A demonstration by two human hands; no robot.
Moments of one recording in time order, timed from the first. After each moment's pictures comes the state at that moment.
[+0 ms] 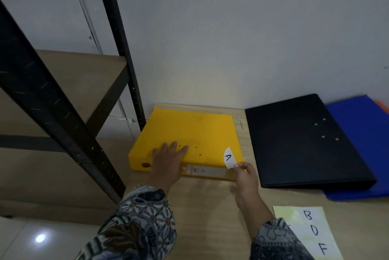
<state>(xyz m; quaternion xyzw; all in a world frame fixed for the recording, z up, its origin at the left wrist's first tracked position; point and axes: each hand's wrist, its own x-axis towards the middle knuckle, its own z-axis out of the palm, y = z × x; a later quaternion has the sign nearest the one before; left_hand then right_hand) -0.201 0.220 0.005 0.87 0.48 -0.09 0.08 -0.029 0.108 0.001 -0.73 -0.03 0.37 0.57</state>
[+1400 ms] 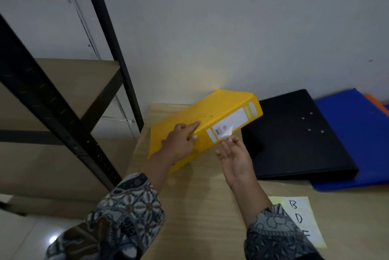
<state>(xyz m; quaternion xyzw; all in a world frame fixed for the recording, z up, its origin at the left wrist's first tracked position) -0.144 0.202 0.077 0.81 0.49 0.07 0.31 -0.021 0.093 0.073 -0.44 -0.08 0.49 0.75</state>
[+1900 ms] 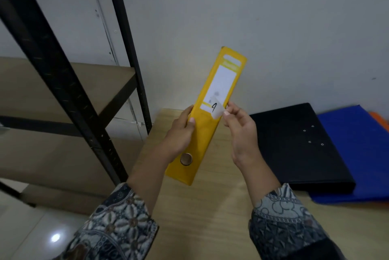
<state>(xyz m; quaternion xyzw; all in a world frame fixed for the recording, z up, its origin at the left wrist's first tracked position) -0.153 0.159 0.149 0.70 0.48 0.27 0.45 -0.016 0.092 0.168 -0.47 -0.37 0.35 0.72</state>
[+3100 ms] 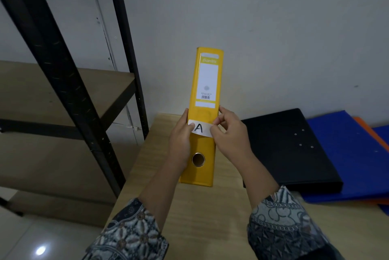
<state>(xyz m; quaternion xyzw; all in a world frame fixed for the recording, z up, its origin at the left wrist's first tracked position) -0.143 0.119 0.165 0.53 0.44 0.45 0.57 -0.029 0.079 0.182 -0.67 -0.52 0.18 0.50</state>
